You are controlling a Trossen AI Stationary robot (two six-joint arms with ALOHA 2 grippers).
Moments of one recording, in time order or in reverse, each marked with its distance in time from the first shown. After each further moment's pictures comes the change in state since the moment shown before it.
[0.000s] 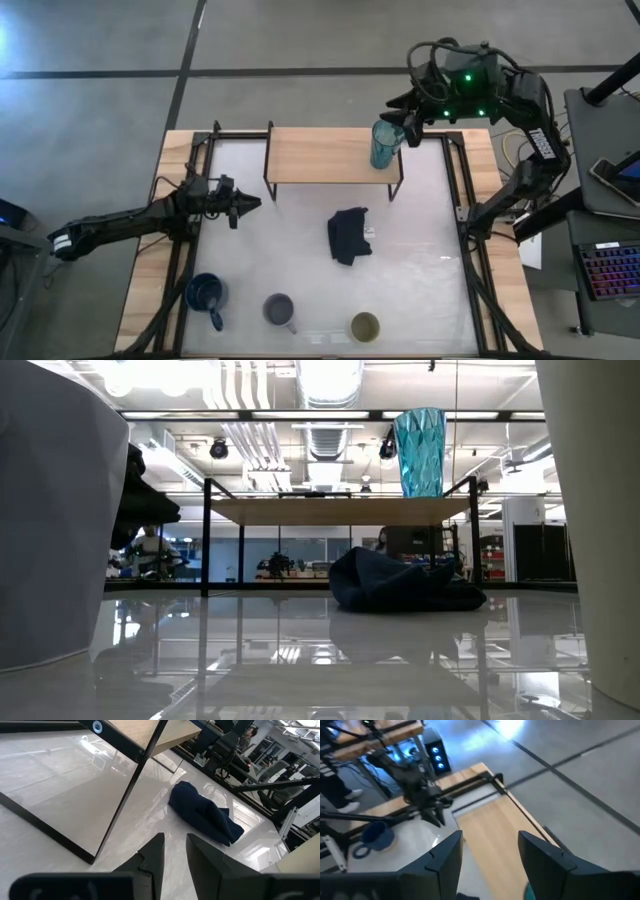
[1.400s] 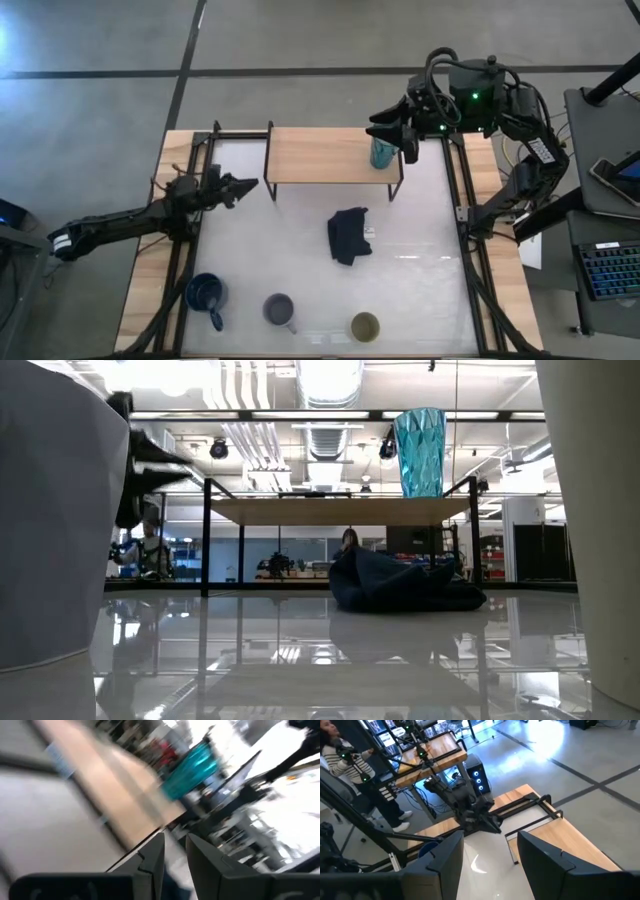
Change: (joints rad) left arm -0.001 0.000 0.000 0.332 -0.166 -0.369; right arm 0.173 0.010 -0.002 0.176 0.005 0.153
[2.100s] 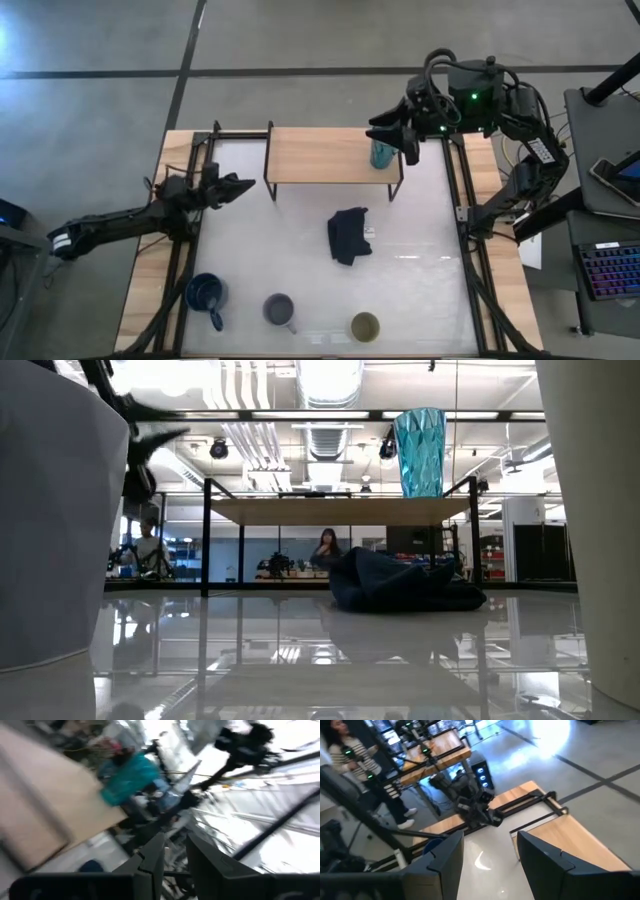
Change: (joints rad) left arm -0.012 0.000 0.022 0.202 0.166 -0.134; right arm 0.000 0.000 -0.001 -0.007 -0.041 0.009
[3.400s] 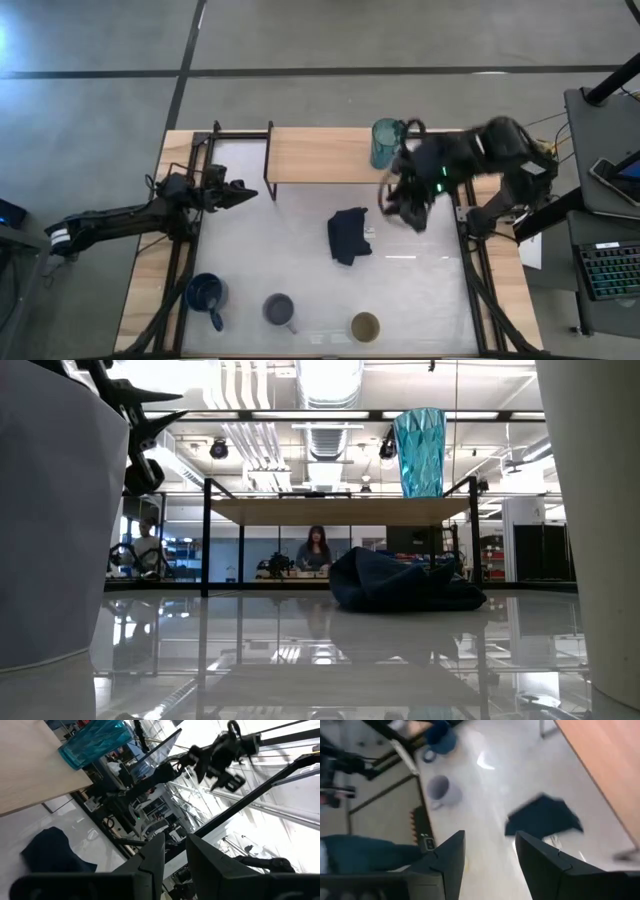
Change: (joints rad) left arm -0.006 0.098 0.028 0.042 0.185 -0.118; right arm 0.345 0.070 -0.009 -0.453 0.059 0.313
